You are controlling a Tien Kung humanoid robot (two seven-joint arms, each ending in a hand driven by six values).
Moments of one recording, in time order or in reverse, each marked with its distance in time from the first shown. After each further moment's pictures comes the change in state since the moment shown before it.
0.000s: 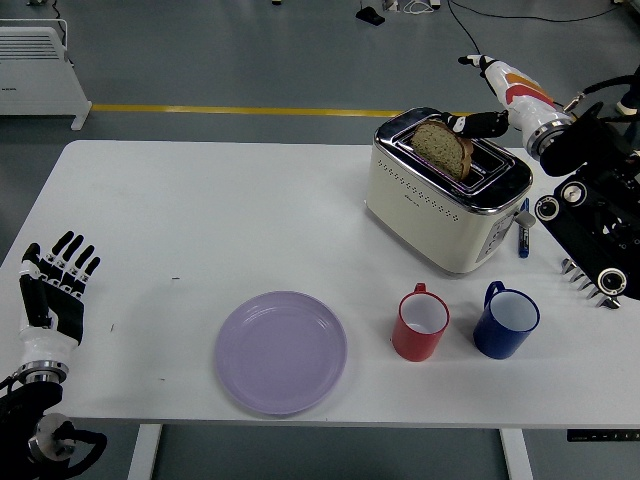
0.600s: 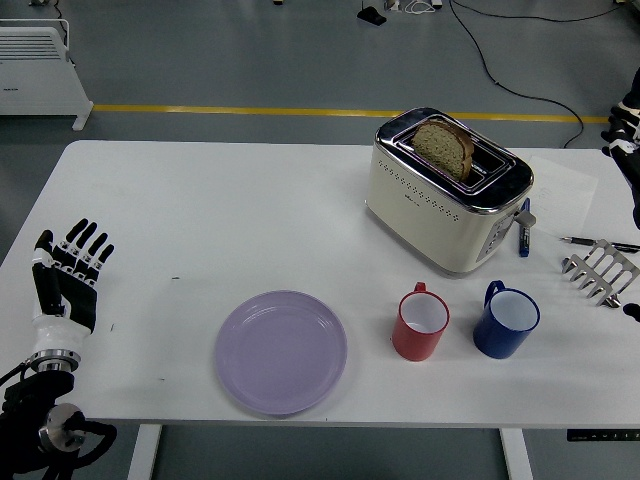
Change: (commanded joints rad) left arm -0.020 0.000 0.002 -0.008 0.006 -0.001 -0.012; right arm -0.517 -0.197 0.366 0.361 0.722 -0.219 0.171
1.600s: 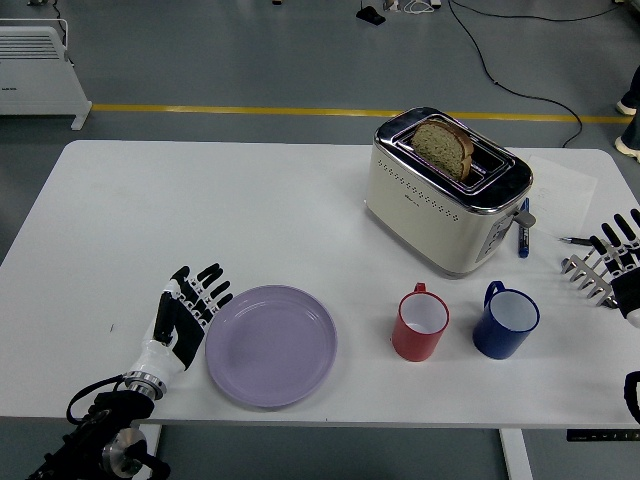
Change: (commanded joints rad) left arm -0.077 0.000 0.386 0.163 -0.054 -0.142 0.082; right arm -0.312 0.248 0.368 -0.137 0.679 0.300 0.149
